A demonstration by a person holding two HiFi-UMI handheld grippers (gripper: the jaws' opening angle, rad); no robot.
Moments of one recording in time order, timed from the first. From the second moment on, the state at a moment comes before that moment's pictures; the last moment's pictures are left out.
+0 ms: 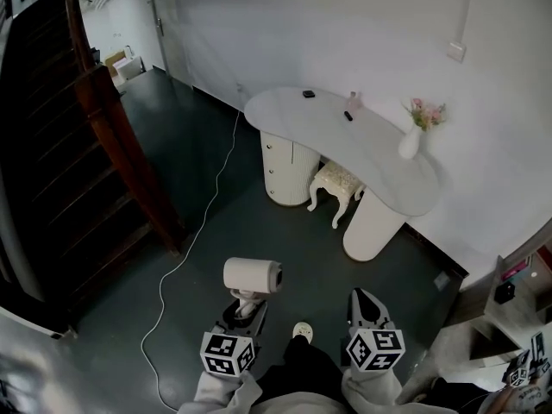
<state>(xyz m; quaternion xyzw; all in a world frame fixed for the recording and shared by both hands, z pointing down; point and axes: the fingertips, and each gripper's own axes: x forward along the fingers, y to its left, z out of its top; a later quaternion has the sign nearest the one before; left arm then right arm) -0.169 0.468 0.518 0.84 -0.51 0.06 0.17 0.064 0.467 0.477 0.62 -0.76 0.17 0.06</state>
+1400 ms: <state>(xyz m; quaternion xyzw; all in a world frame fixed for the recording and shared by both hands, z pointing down) -0.111 0.250 0.461 0.84 -0.54 0.01 0.11 0.127 0.247 0.435 0.59 -0.80 0.10 0.04</state>
